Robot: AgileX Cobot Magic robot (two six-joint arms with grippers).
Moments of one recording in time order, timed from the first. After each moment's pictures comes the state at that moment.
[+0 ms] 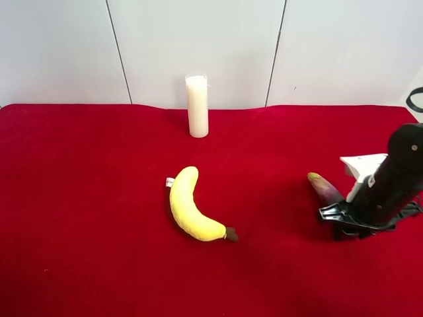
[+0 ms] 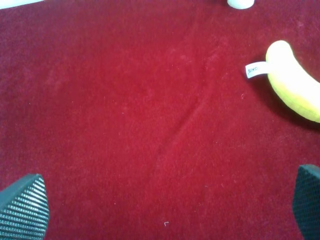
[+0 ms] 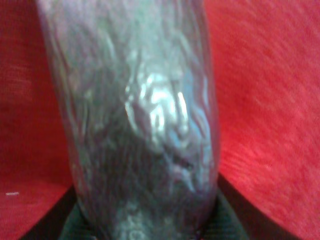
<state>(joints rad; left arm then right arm) -0.05 -0.01 -0.52 -0.17 1.07 0.20 0.17 1.66 -0.57 -0.01 0.44 0.06</state>
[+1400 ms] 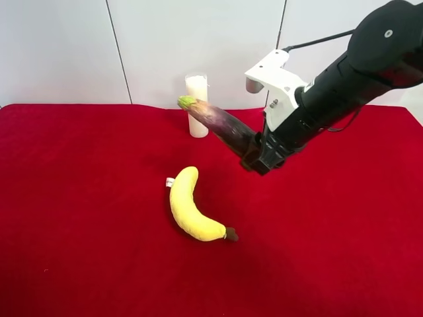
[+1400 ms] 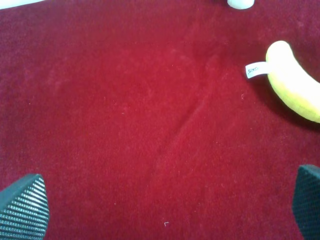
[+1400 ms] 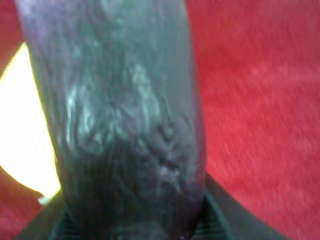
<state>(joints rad) -0.05 -0.01 -0.52 -0.17 1.07 0.20 0.46 1.56 -0.95 0.54 0.57 -0.94</state>
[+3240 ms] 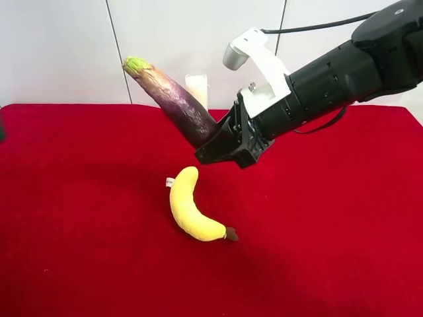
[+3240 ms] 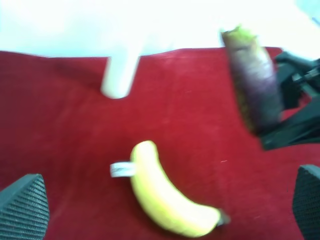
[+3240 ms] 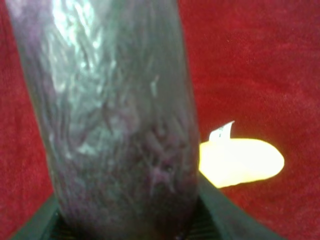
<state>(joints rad) -0.05 0.42 -0.52 -0.82 0.69 0.50 0.46 1.56 -0.95 1.13 0.73 -1.50</state>
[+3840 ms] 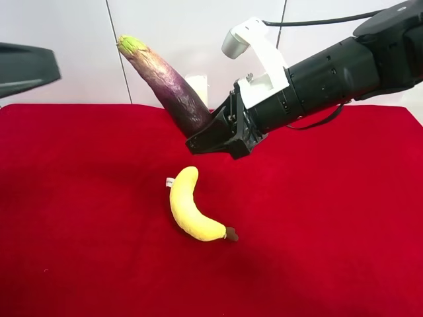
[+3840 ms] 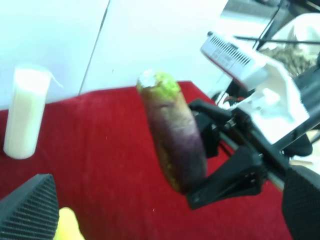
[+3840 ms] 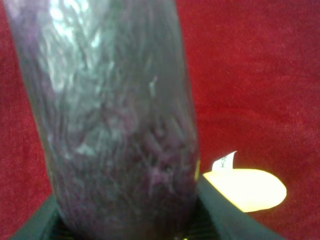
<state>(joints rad) -0.05 0.74 -0.52 -1.43 0.68 1.13 0.46 1.56 -0.95 1.23 0.73 -1.58</state>
